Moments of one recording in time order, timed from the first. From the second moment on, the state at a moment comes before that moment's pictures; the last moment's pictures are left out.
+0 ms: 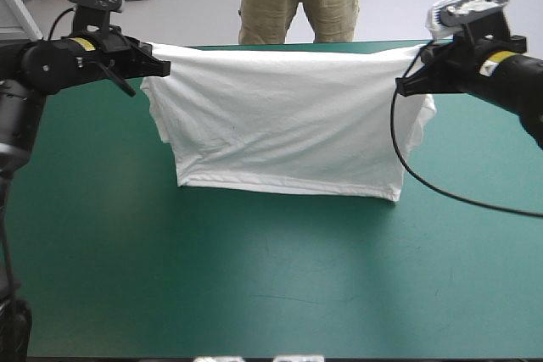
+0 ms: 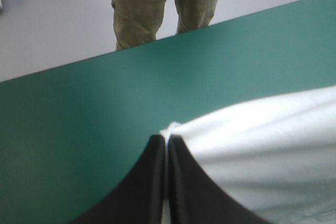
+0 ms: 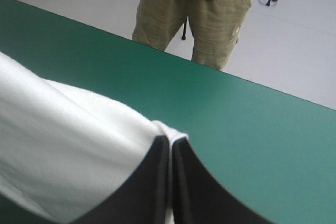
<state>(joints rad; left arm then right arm) -0.11 1.46 -1.76 -0.25 0.93 0.31 0.18 1.25 -1.63 0.14 0.88 -0.25</state>
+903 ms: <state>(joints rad) -0.11 1.17 -1.44 -0.27 0.57 0.34 0.18 1.15 -1.61 0.10 0.97 -0.19</state>
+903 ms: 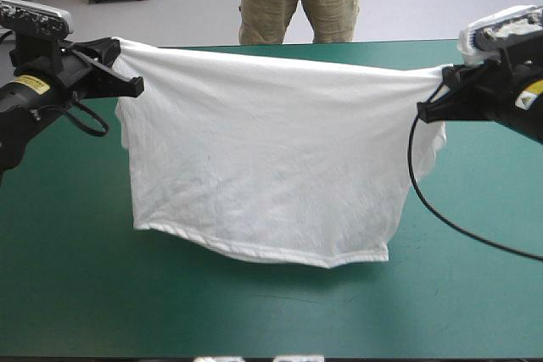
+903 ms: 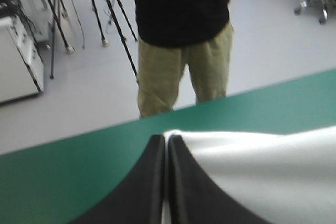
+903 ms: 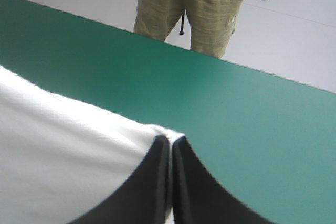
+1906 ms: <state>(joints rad) -0.11 1.60 -1.12 -0.27 -0.34 0.31 0.19 1.67 -1.37 0.04 0.00 -0.21</state>
